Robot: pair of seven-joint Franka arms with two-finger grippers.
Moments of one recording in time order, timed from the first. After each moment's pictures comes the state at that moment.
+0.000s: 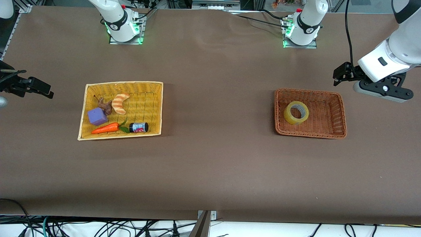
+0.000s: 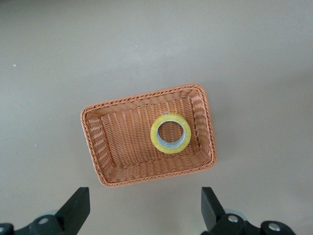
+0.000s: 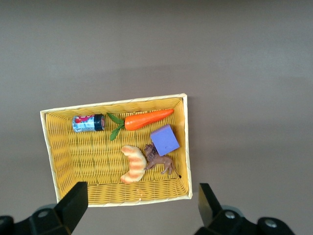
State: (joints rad) left arm -0.06 0.08 -0.07 -1.54 0.03 1.53 0.12; right arm -0.03 0.14 0.00 -1.48 0.00 1.61 0.01
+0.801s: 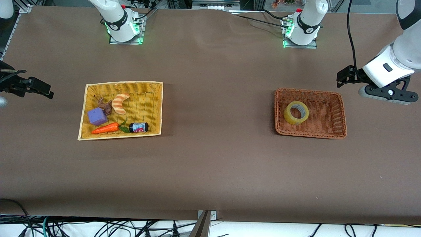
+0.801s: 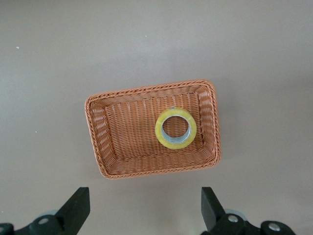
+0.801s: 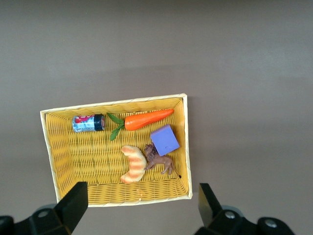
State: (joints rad) left arm -0.06 0.09 -0.04 -1.54 0.03 1.51 0.09; right arm -0.03 0.14 0.00 -1.48 0.00 1.61 0.01
